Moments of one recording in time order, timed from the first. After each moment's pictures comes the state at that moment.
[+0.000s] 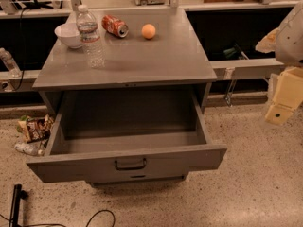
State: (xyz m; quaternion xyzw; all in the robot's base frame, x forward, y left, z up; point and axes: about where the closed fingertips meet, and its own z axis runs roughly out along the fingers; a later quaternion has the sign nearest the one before) arm 0.438 -0.217 0.976 -0.60 0.78 -0.03 0.16
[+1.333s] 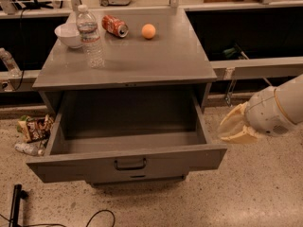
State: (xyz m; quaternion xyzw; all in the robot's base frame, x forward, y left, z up) arm 0.440 -0.187 0.828 -0.64 0.71 0.12 0.27
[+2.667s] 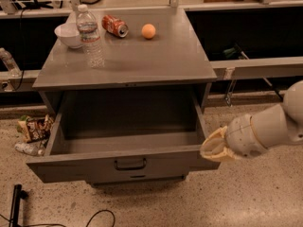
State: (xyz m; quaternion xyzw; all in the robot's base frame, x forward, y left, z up) arm 0.436 -0.159 0.751 -0.66 0.67 0.16 0.29
